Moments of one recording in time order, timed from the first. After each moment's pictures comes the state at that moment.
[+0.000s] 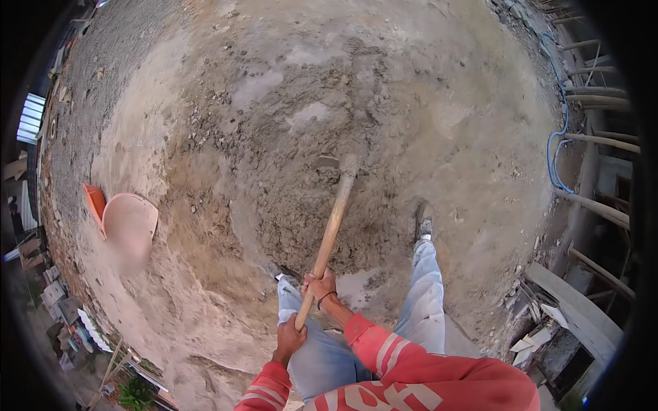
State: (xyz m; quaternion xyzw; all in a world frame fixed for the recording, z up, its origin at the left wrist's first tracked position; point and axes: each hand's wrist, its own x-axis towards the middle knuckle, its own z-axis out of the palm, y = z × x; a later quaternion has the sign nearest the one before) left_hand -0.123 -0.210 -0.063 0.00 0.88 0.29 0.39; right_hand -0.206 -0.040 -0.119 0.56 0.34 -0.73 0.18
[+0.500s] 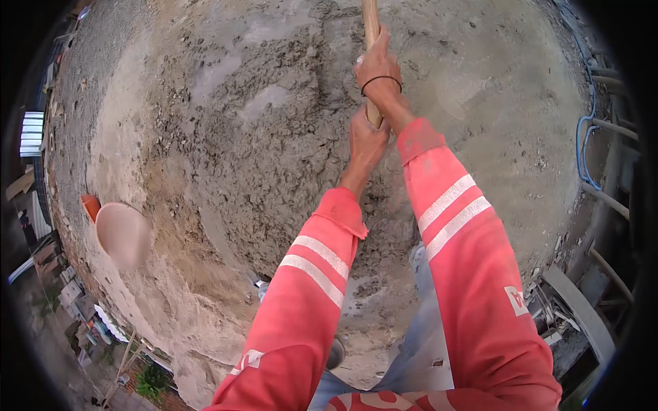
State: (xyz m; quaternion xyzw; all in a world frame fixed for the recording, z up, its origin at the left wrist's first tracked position) left_hand -0.463 0.315 -0.263 0.04 0.72 0.66 0.18; right_hand -0.545 0.403 -0.214 0.29 0.90 -0.32 -0.03
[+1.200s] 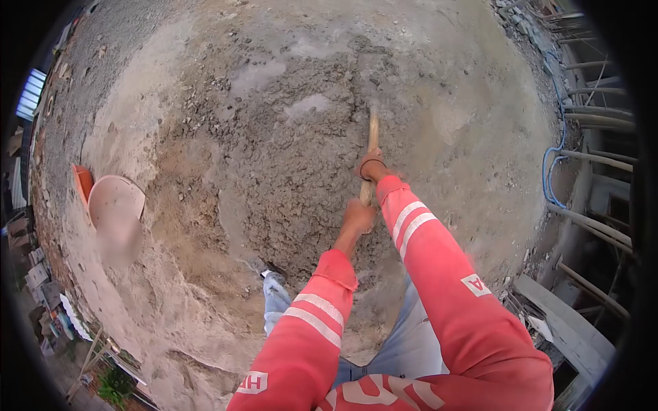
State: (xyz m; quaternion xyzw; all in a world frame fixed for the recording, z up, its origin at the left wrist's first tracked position) left_hand -0.335 0.091 -0.175 -0.18 0.68 0.51 0.50; right_hand -0.442 0.214 -0.239 0.34 0.81 -0.16 0.44
